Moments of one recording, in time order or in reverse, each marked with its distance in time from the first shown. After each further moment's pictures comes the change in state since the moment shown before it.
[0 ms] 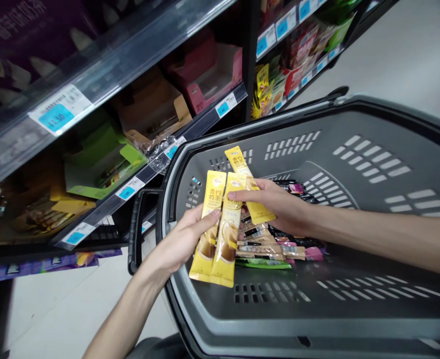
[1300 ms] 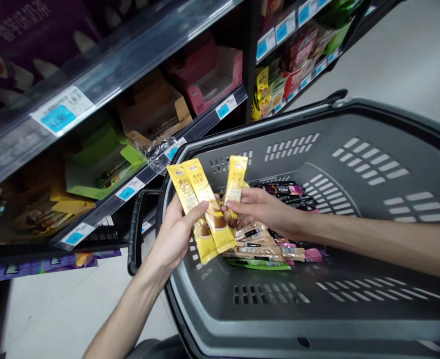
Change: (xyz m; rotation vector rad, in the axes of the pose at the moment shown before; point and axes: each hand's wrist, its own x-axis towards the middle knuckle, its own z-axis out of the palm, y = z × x) left_hand 0.006 0.003 0.002 -0.056 0.342 0.262; right_hand 0.008 0.019 -0.007 -0.223 -0.111 -0.093
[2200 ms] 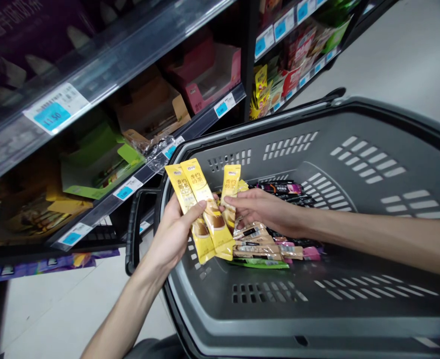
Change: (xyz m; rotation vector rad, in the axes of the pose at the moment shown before) left_hand -0.001 -0.002 -0.003 0.010 -0.028 -0.011; right_hand 0.000 -0.003 -0.006 0.019 -0.068 0.106
